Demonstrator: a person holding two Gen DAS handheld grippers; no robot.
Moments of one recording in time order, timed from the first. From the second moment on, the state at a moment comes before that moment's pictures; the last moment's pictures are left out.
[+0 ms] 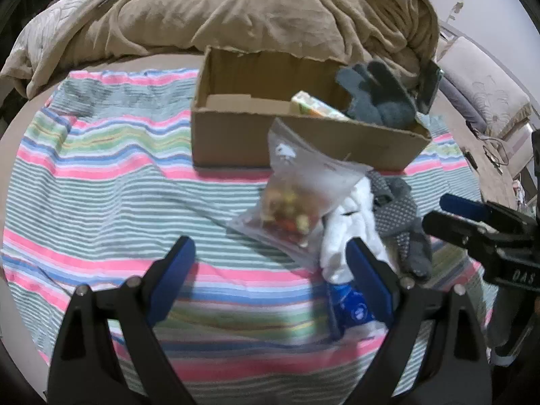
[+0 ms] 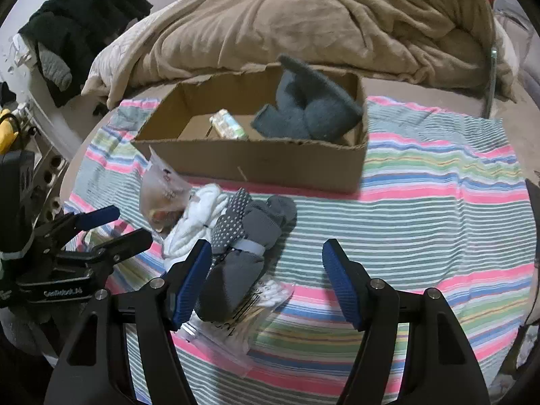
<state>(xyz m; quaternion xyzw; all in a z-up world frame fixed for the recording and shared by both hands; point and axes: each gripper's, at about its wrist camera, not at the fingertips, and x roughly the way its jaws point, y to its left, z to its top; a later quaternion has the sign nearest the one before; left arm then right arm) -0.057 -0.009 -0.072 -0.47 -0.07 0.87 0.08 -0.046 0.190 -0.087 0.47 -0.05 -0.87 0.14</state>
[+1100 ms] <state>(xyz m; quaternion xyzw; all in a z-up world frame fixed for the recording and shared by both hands) -0.077 0.000 -0.082 -0.46 -0.04 0.88 0.09 -0.050 0.180 -0.091 0.47 -0.05 -0.86 0.20</state>
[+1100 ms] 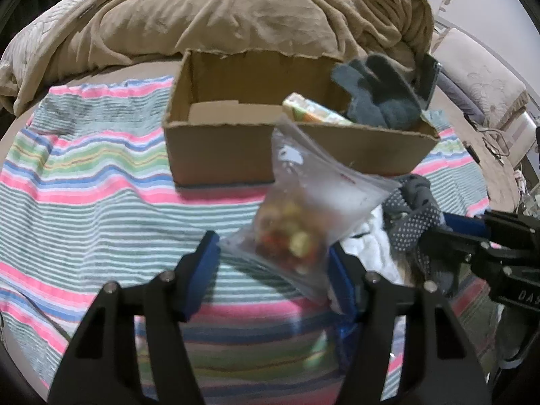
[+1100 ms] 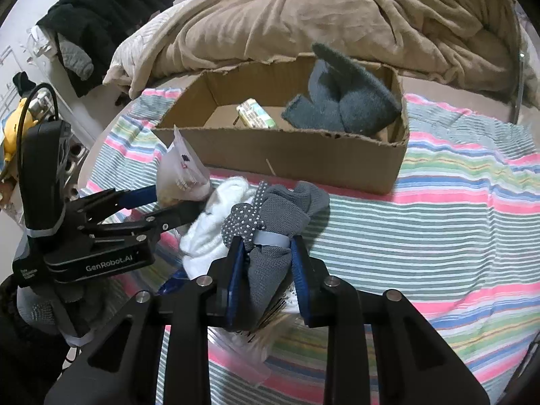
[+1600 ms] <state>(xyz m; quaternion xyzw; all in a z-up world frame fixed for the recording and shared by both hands) -0.056 -0.008 -0.046 -0.43 -0.05 0.90 0.10 -0.037 0.192 -0.059 0.44 -0.05 -0.88 0.18</state>
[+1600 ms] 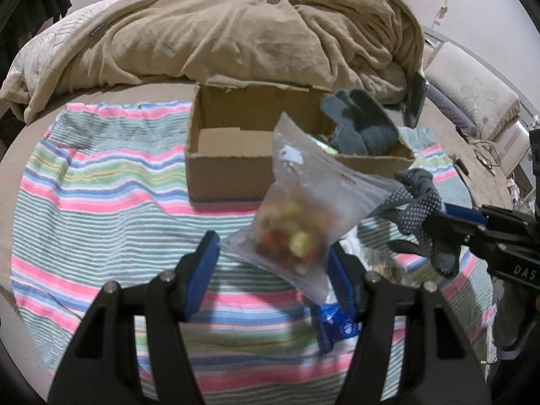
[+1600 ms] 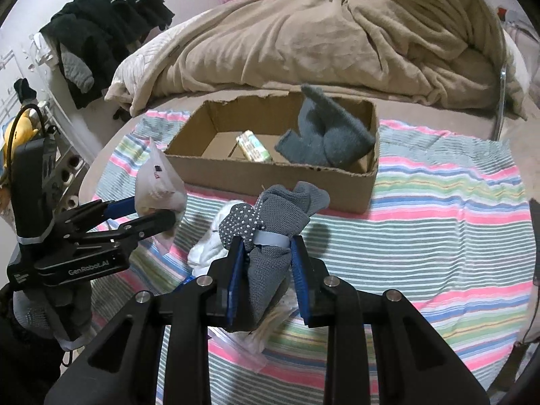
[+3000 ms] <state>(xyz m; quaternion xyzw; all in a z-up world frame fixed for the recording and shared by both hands) -0.115 -0.033 -0.008 -0.40 -0.07 0.91 0.08 -0.097 0.190 -0.009 0.37 -0.02 -0.91 0.19</state>
